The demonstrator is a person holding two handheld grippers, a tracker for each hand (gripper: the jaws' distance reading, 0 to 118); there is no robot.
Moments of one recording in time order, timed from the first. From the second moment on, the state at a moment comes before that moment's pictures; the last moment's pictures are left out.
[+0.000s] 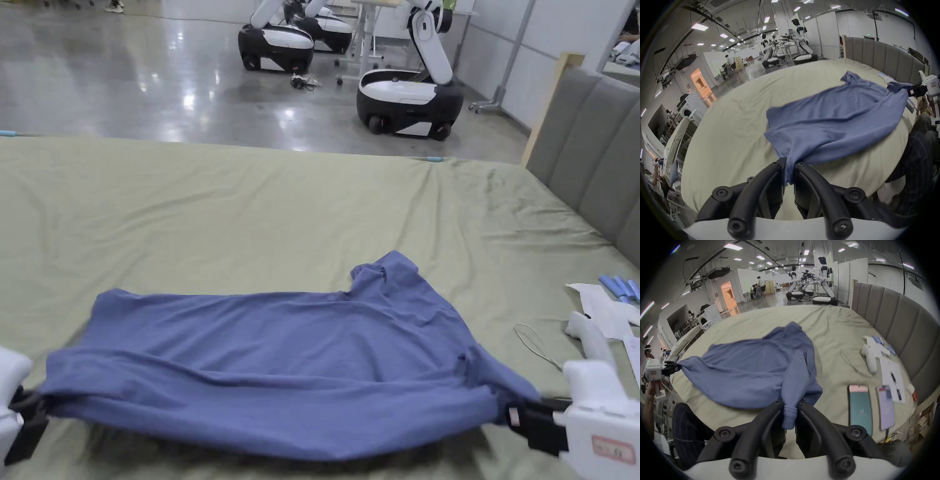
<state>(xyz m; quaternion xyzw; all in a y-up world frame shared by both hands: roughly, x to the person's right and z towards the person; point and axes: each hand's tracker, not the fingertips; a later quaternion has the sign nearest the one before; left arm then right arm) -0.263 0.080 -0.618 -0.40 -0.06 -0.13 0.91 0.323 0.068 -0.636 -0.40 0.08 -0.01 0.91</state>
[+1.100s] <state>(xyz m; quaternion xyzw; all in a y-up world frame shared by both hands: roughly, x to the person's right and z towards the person) -0.301 0.019 -0.871 -0.38 0.02 -0.05 0.92 0.210 0.075 -0.640 -0.24 0.14 -0.01 0.96</state>
